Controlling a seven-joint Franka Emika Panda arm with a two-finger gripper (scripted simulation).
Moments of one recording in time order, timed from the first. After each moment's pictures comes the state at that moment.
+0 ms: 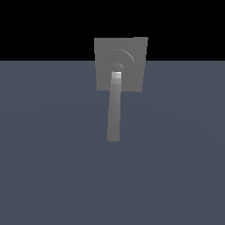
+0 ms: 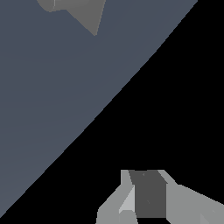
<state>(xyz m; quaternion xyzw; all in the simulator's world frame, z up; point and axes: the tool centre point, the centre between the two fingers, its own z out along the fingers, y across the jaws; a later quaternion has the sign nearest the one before) -0.228 0.094 0.618 0.58 0.39 -0.11 0.70</state>
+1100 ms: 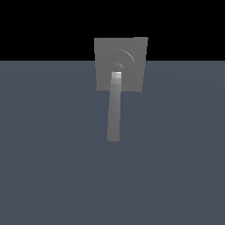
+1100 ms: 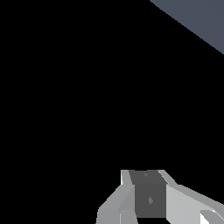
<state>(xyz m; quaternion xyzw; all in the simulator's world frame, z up) -0.148 0.244 0.505 -0.01 0.40 -0.54 0.74</state>
